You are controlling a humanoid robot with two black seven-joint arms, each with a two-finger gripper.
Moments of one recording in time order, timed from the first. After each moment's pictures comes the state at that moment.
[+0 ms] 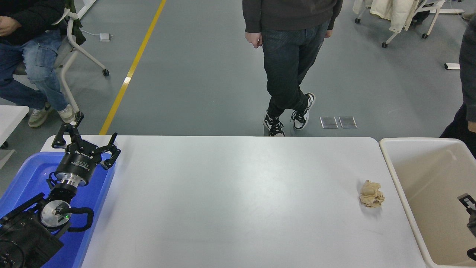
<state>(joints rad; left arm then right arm) -0.54 0.41 -0.75 -0.43 -0.19 -0.70 -0.47 0.61 -0.43 -0.04 0.04 -0.38 -0.12 0.01</state>
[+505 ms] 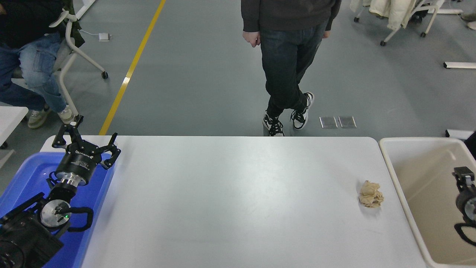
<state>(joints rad) -0.54 0.41 -0.75 -0.43 -0.20 -0.70 -0.47 0.57 -0.54 0.63 0.48 -0.34 -0.11 0.15</state>
